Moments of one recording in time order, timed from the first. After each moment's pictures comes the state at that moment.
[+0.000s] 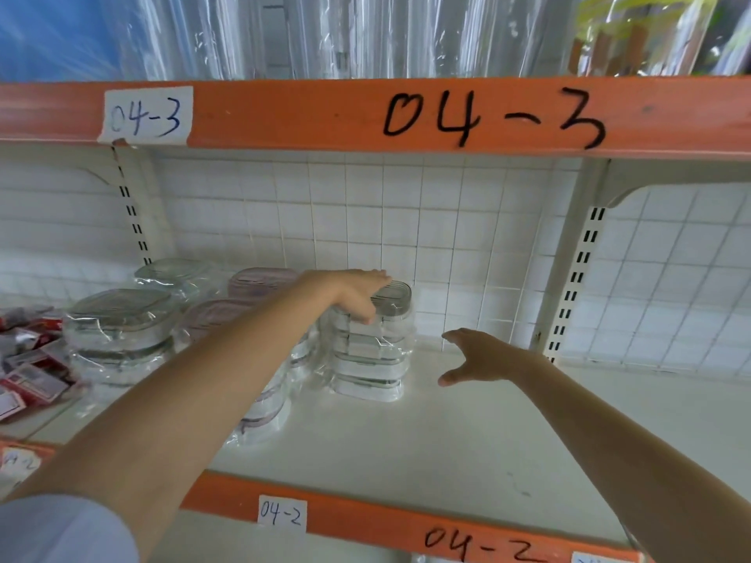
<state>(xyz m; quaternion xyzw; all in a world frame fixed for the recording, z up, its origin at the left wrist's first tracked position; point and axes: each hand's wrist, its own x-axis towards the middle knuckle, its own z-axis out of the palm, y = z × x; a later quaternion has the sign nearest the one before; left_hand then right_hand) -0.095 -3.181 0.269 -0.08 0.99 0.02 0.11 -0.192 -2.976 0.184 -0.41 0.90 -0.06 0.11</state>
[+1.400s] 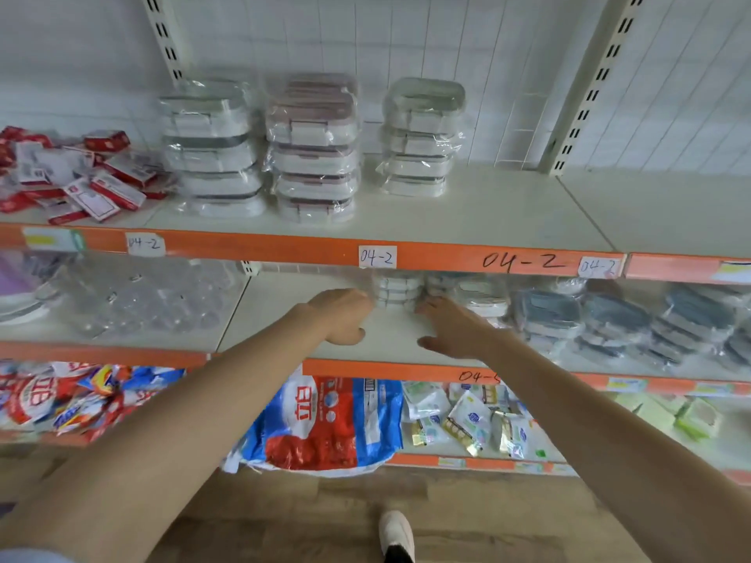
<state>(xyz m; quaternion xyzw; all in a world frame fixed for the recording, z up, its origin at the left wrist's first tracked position) 0.188 -3.156 0.062 0.02 0.99 -0.01 0.14 0.110 -2.965 0.052 -0.42 0.90 0.00 0.12</state>
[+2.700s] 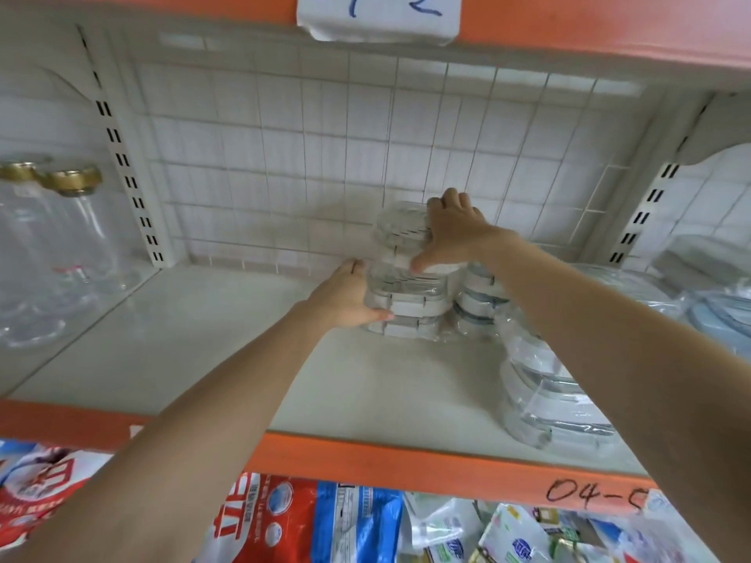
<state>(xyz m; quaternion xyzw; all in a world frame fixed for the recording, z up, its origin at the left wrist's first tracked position) -0.048 -3.245 -0.226 -0.12 0.97 0.22 -0.05 -0.139 -3.102 -0.127 -0.37 0.93 0.00 -0.04</state>
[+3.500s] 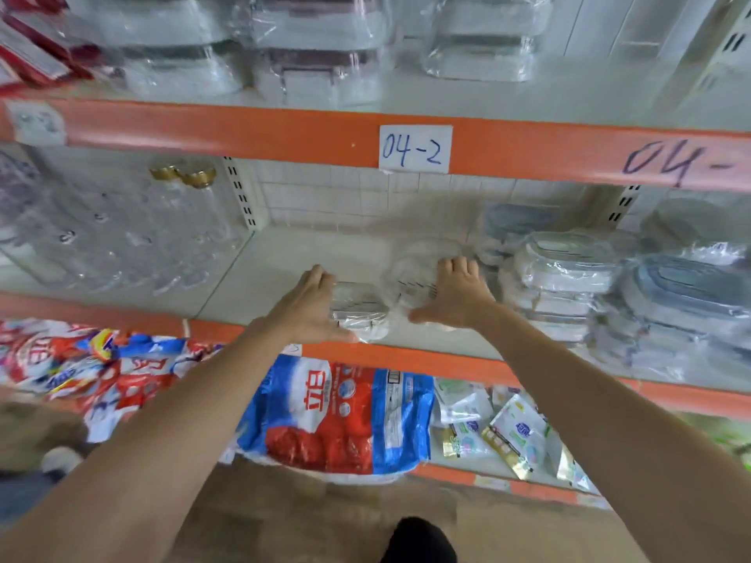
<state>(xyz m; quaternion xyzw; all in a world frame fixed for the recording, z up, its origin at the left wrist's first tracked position) 0.151 -3.242 -0.152 -0.16 0.98 0.14 0.04 0.023 -3.055 -0.127 -0.32 0.94 -0.06 0.11</state>
